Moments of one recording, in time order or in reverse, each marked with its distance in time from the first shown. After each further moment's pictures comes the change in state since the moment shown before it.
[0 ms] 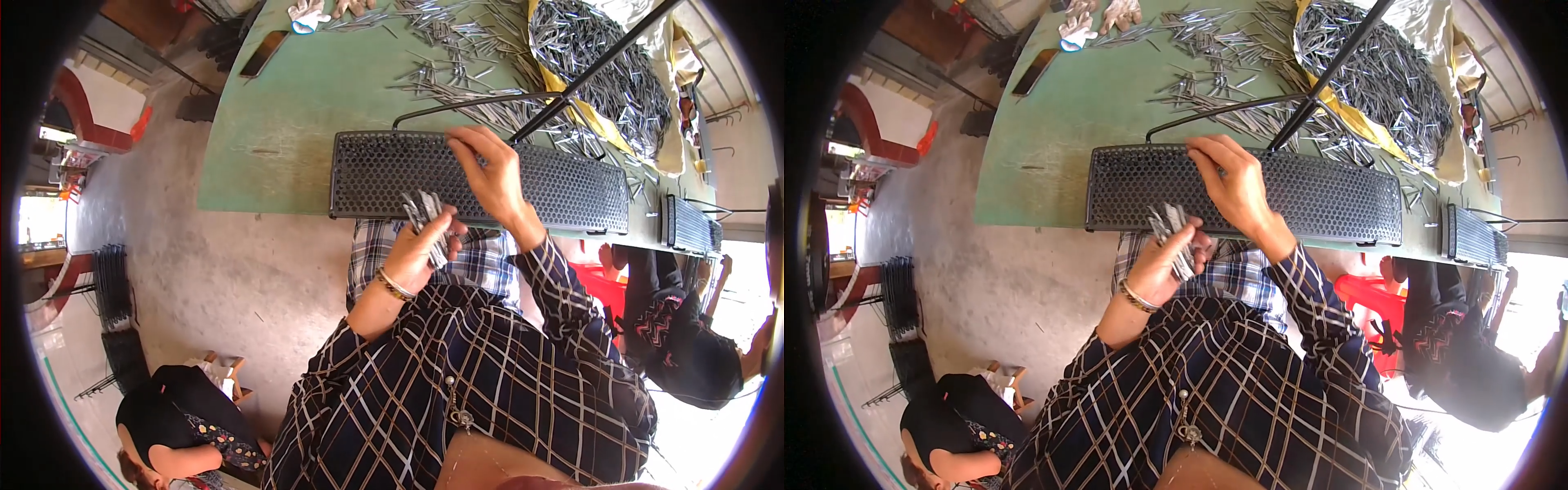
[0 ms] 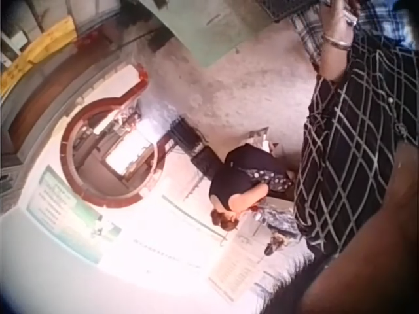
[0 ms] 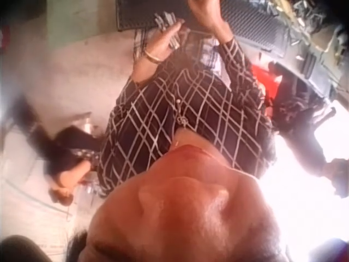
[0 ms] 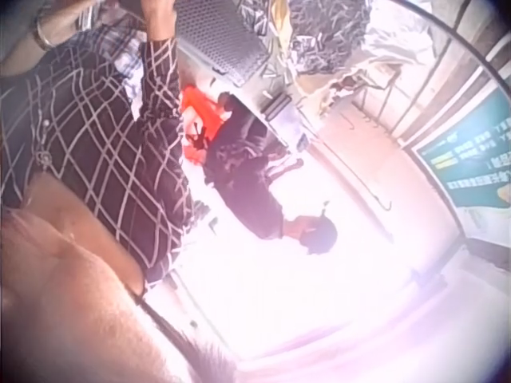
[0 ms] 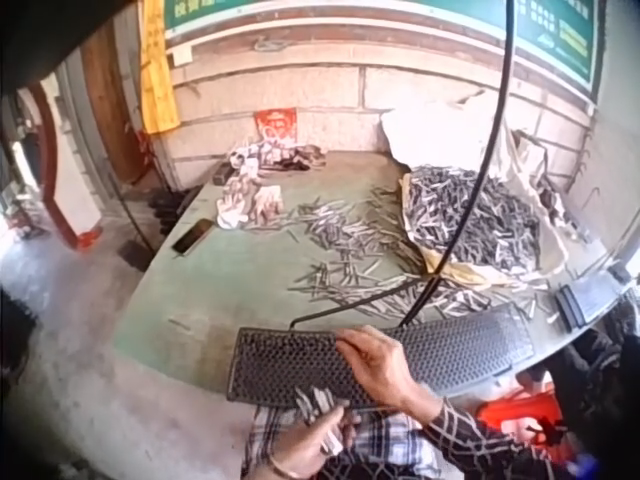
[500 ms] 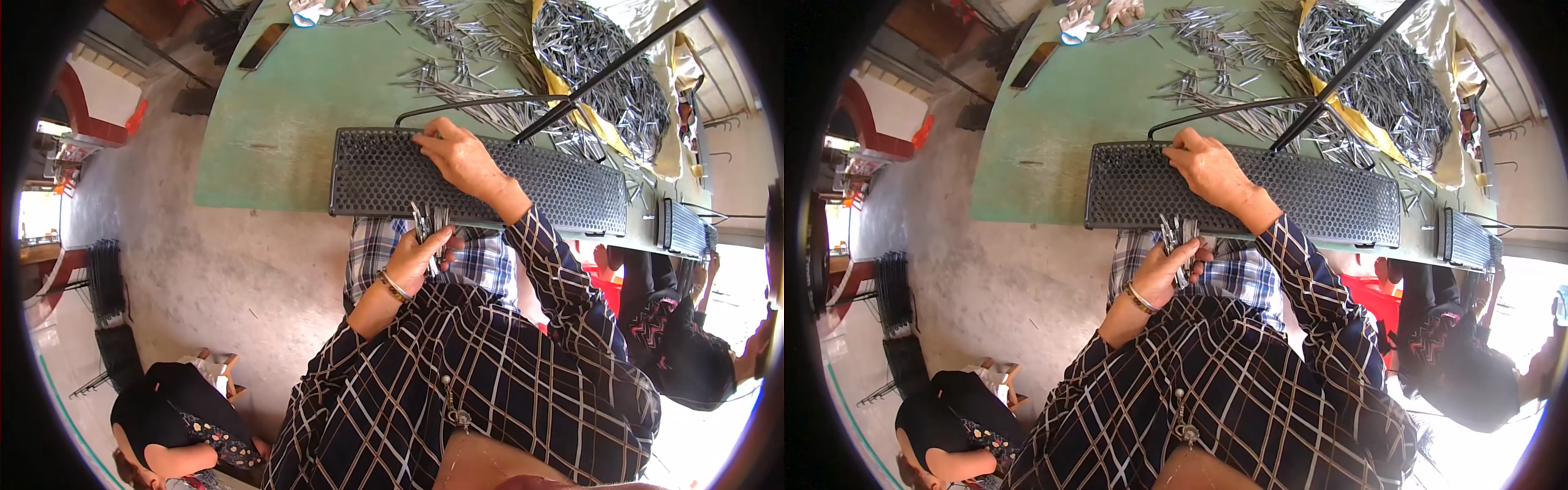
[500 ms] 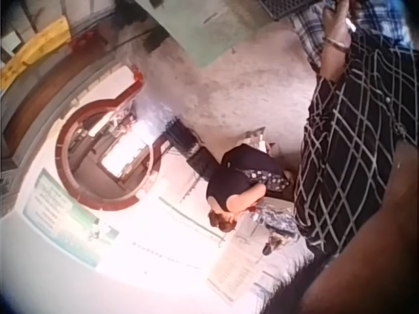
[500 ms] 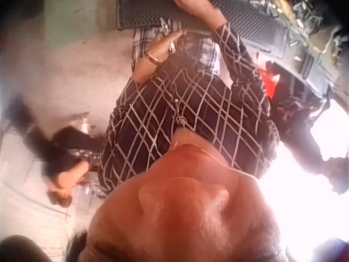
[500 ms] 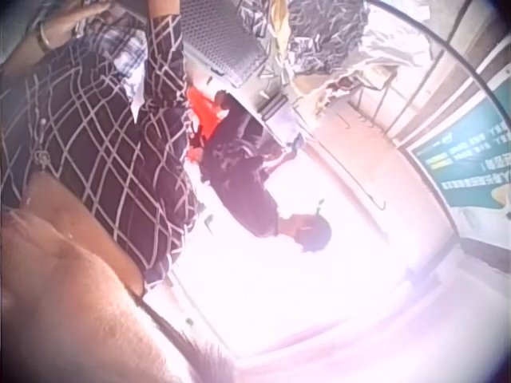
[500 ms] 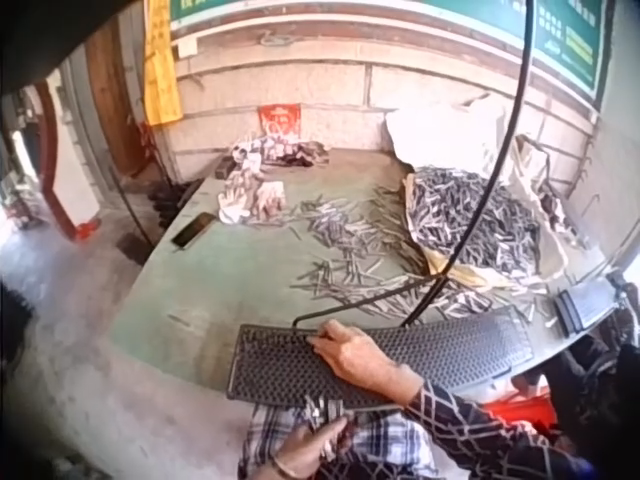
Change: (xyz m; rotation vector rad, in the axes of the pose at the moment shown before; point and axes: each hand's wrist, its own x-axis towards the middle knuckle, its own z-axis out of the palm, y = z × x) left_hand 0.003 -0.020 -0.028 0.168 0.003 -0.064; right_hand 0.014 0.040 0.032 -0.349 -0.358 -0.324
